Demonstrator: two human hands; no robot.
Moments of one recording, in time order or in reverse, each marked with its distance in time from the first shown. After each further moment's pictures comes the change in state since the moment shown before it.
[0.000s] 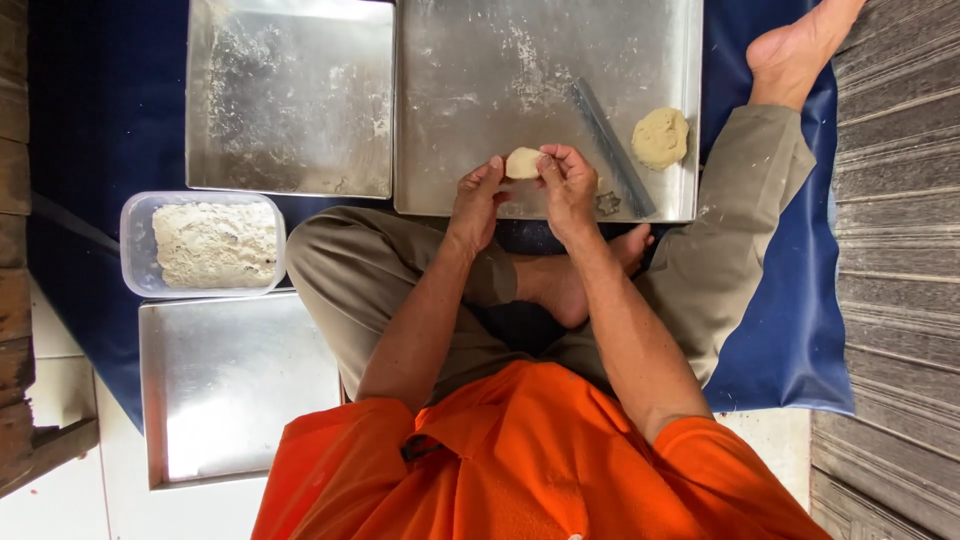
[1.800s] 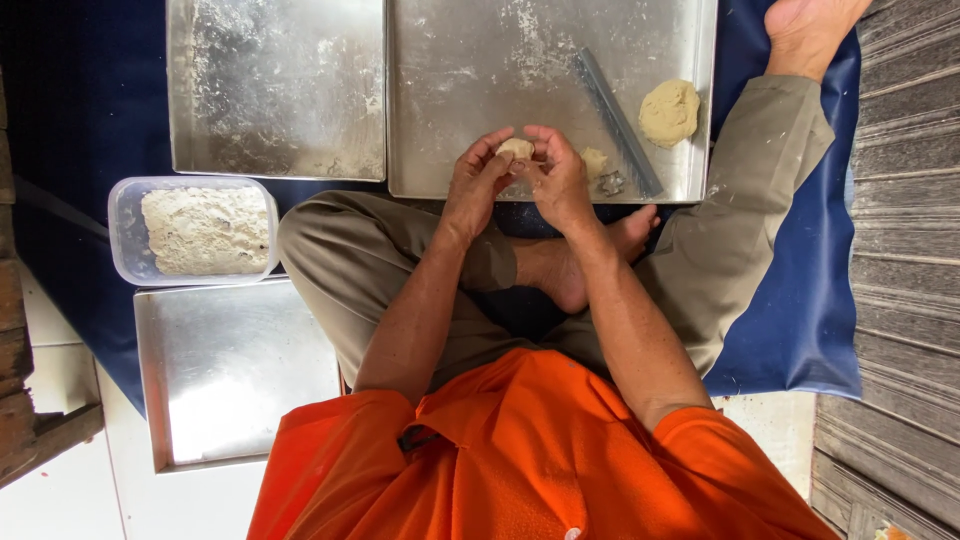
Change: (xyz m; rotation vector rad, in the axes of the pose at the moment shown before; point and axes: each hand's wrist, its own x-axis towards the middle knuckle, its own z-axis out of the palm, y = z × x) left_hand 0.015 0.036 0.020 -0.069 -0.202 0.044; right_hand 0.031 -0.011 -0.007 0.233 -0.059 -0.009
